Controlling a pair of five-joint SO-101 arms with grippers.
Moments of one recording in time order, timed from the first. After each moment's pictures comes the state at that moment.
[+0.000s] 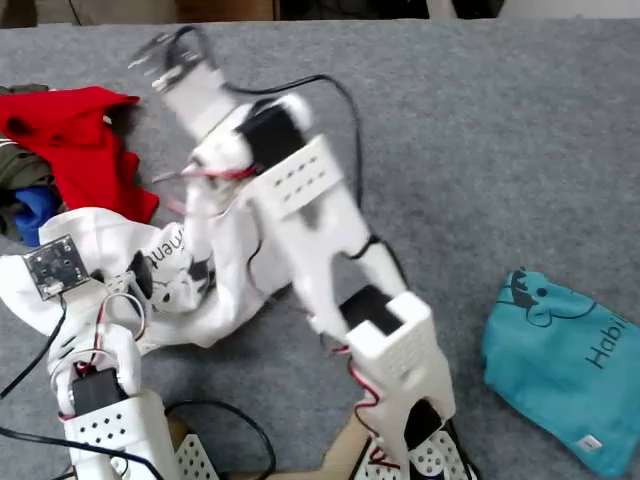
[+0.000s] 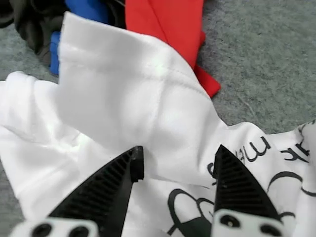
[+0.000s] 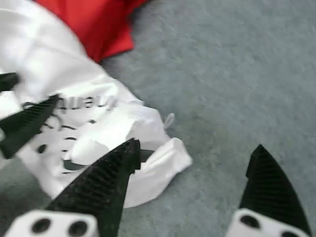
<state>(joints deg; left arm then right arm) -24.4 -94.3 96.6 39.3 -3.7 -39.2 29.2 -59.8 101.0 1.8</state>
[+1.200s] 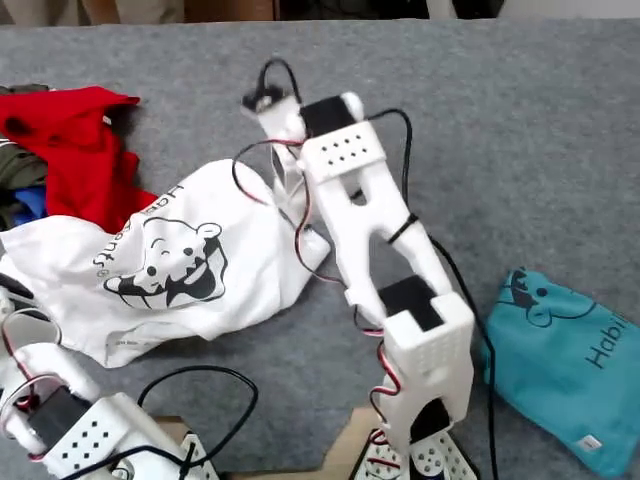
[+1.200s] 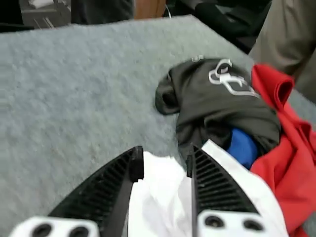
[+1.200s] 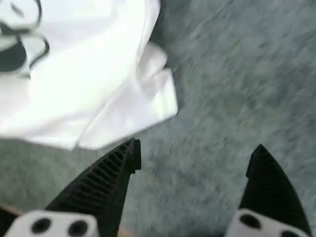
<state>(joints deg) -54.2 -94.3 87.2 30.6 3.2 -26.6 23.7 -22.5 101.0 6.7</state>
